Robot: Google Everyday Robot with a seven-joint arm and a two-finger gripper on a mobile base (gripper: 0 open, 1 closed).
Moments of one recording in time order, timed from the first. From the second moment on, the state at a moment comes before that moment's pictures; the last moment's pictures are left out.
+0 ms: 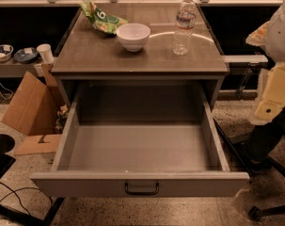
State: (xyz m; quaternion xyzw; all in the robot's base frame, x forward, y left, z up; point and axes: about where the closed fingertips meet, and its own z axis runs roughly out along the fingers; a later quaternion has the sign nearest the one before) arm 0.438 -0.217 0.976 -0.60 0.78 -0.03 0.16
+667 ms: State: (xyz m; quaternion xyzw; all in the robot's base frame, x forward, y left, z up) arm 0.486 -0.218 0.960 -0.59 0.77 0.00 0.25
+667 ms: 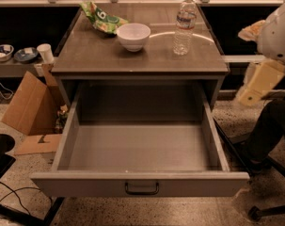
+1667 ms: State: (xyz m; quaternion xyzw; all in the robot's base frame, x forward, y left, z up) arm 0.636 -0.191 0.984 -0.47 0.66 0.11 0.57
